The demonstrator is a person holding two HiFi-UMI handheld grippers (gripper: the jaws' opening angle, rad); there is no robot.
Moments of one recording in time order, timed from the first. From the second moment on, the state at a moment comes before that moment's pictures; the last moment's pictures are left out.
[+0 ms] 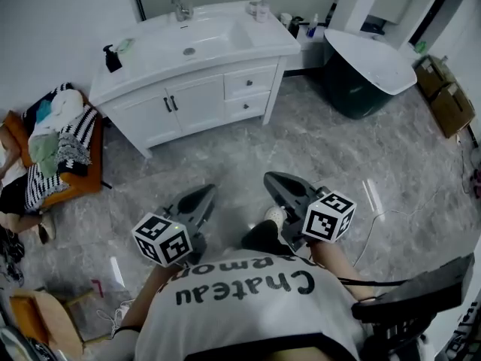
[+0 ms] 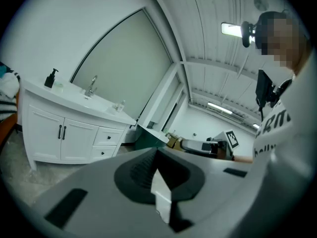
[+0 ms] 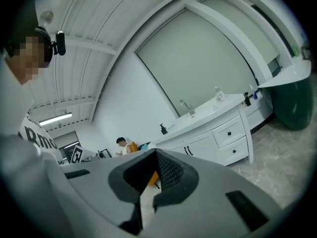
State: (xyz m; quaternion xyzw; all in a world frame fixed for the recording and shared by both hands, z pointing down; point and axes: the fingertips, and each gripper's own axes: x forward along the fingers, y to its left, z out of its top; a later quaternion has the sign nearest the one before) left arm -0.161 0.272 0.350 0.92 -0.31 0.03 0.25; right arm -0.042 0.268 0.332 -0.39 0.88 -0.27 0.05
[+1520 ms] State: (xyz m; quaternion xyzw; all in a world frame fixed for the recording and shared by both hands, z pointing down) left arm -0.088 0.009 0.336 0.89 -0.41 0.00 0.20; right arm 0.056 -0.045 0.354 -0.35 0.88 -0.30 -0.04
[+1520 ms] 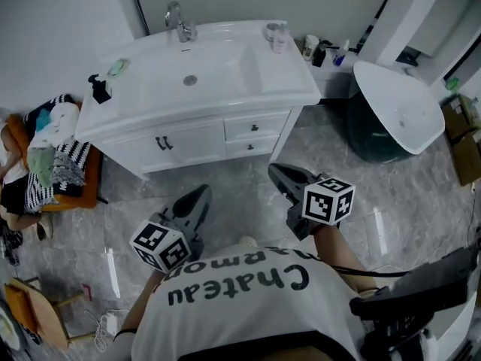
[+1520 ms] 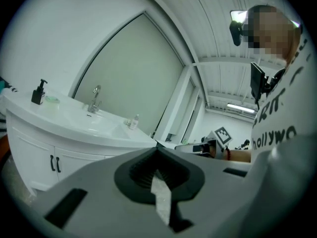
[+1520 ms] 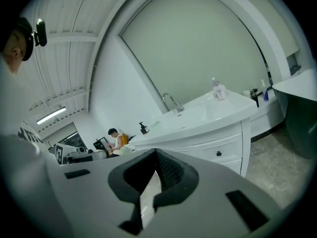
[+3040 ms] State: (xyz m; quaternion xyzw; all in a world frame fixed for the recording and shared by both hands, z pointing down) left arm -0.040 -0.139 0.418 0.90 -0.37 0.06 0.21; right arm 0.073 -0.170 0.445 -0.36 0.87 -0.34 -0.06
